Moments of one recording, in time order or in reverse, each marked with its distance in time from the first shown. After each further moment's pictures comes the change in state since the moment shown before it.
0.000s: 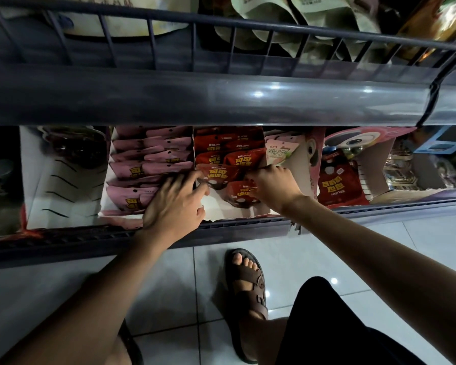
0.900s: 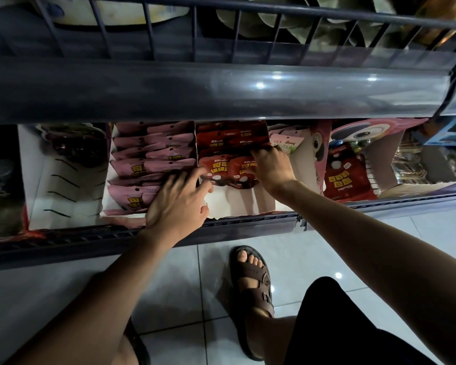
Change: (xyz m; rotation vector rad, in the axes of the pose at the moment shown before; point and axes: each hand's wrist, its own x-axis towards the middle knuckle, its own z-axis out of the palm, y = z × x) left_hand 0.000 -0.002 0.002 0.010 -0.014 0.010; right_hand 0.040 0.002 0.014 0.109 0.150 0.148
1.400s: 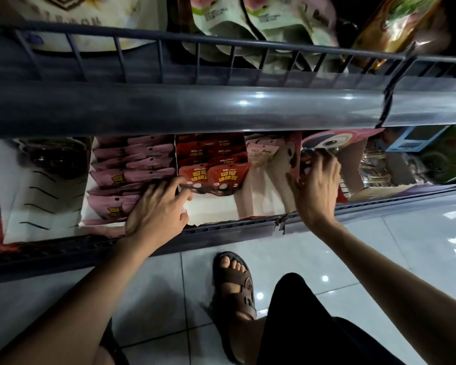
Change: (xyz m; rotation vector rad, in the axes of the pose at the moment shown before) left_hand 0.001 0.003 -0.002 -0.004 -0.005 -0.010; right_hand -0.085 0.081 -0.034 0.065 0.458 0.364
